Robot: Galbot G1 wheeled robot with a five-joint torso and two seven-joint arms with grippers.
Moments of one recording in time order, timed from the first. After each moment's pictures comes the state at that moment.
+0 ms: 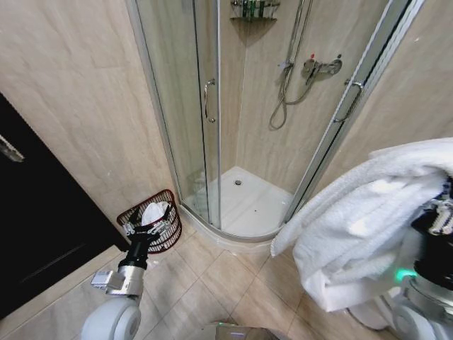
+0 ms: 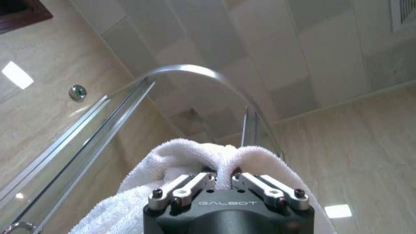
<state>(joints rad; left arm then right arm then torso) 1.80 -1.40 -0.68 -2.39 -0.33 -0.07 -0.03 -1.68 1.38 1.10 2.45 0.41 0.66 -0.11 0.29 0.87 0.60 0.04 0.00</state>
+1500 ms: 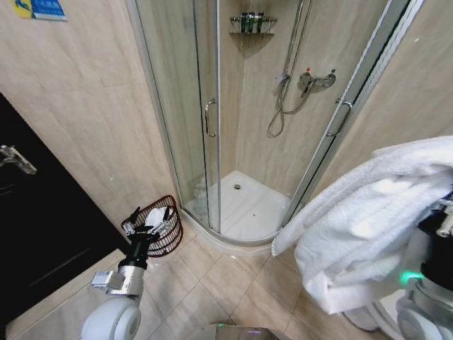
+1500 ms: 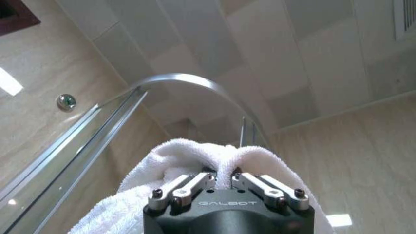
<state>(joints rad) 1.80 -1.40 -0.68 -2.39 -0.33 -0.07 -0.03 -1.70 1.37 1.12 2.47 0.43 0.65 -0.10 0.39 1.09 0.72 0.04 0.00</state>
